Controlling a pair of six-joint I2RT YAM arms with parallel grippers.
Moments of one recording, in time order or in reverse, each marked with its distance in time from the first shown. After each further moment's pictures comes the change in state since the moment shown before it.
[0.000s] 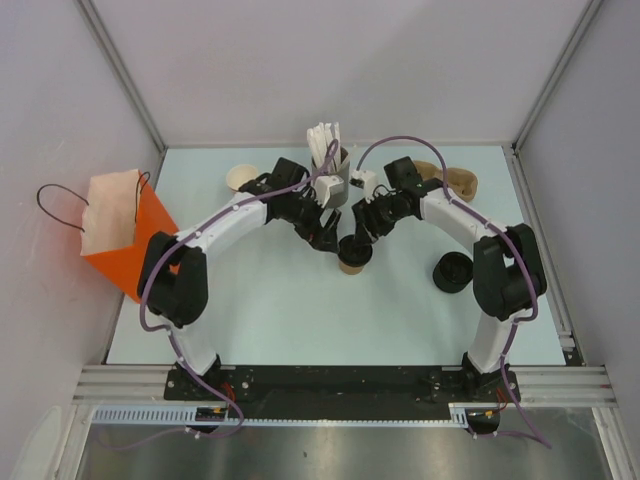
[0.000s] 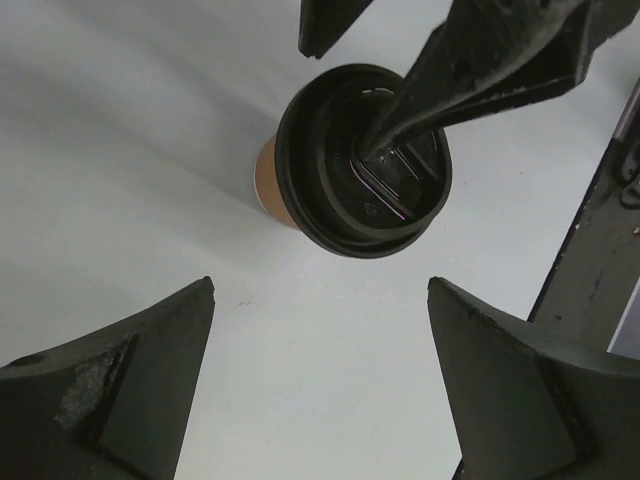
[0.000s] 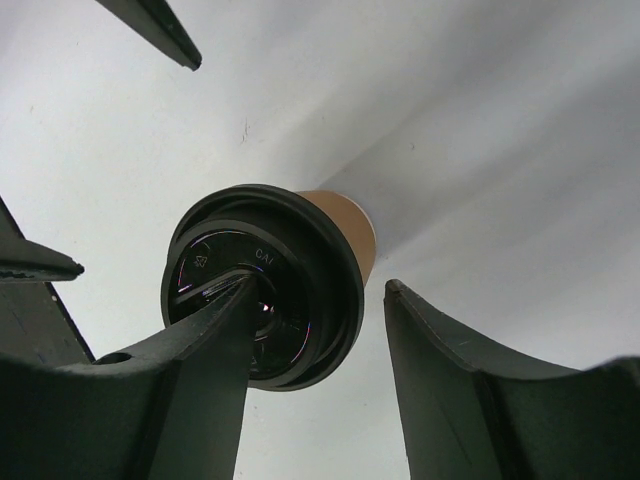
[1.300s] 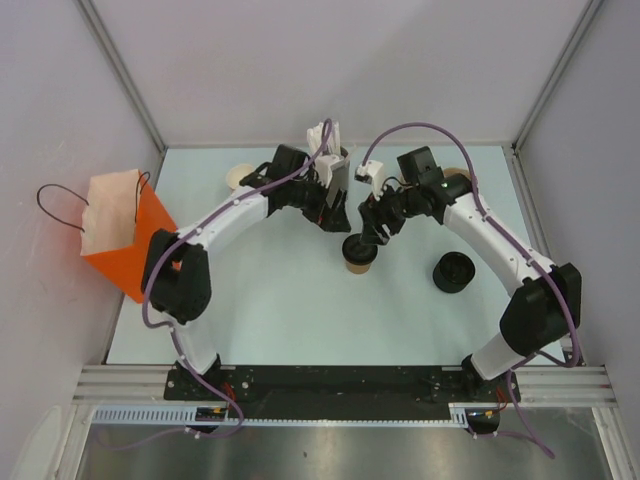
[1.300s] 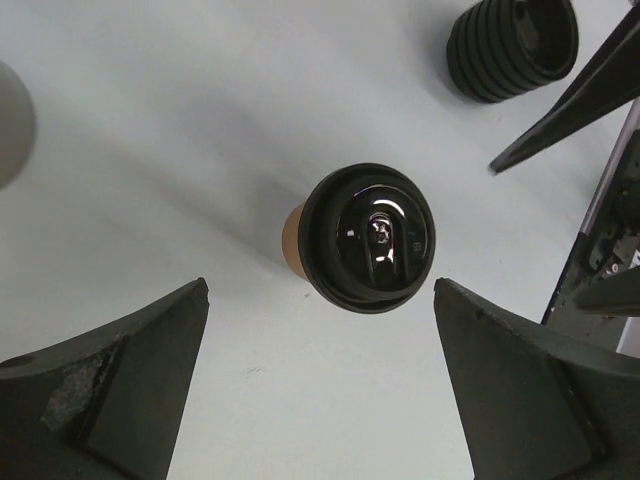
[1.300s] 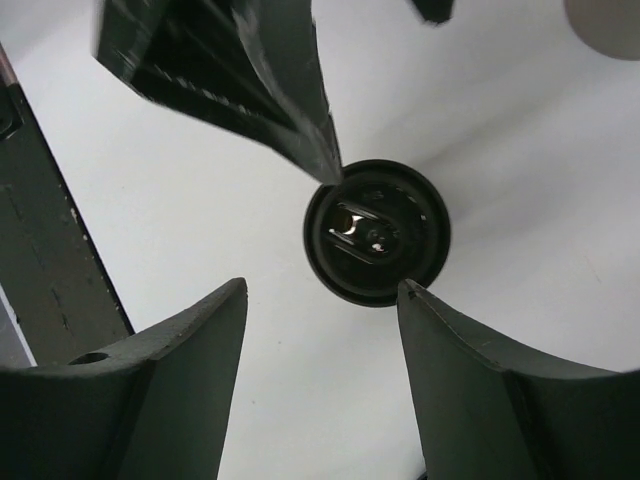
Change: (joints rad) left arm 0.010 0.050 0.086 0.151 0.029 -0.167; right arm 0.026 -0.262 0.041 -0.193 0.010 -0.135
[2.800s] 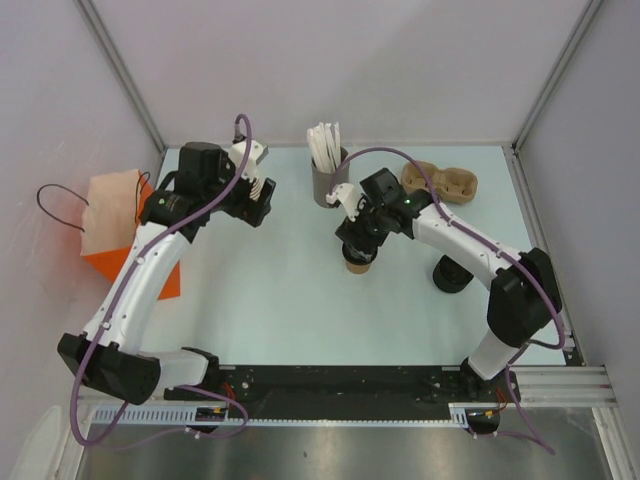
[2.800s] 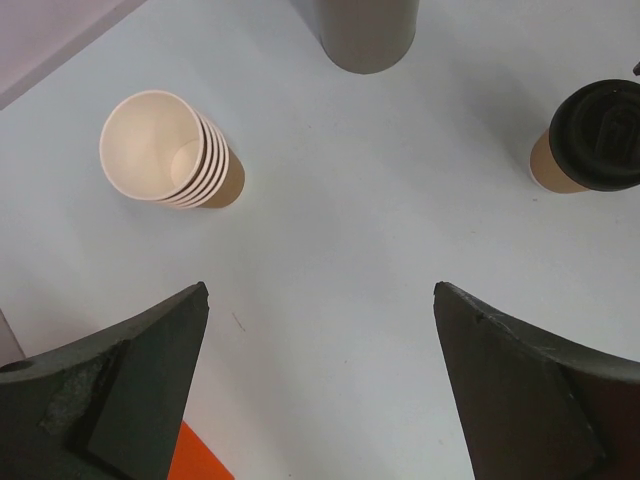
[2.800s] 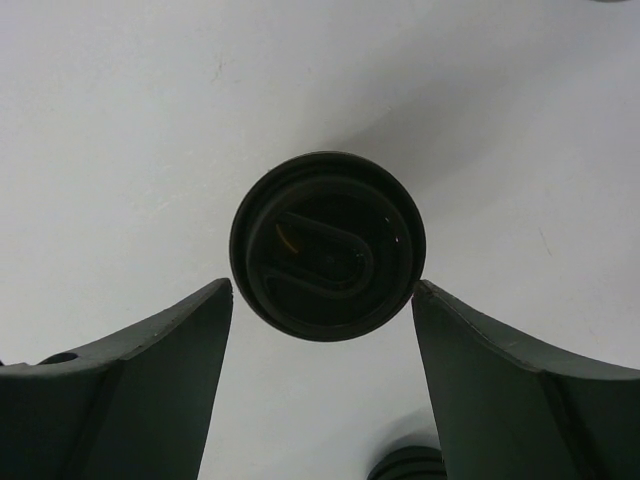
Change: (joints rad) left arm 0.191 -0.561 -0.076 -0.303 -0.494 0.222; right arm 0.183 0.075 -0.070 0.090 0.368 -0.027
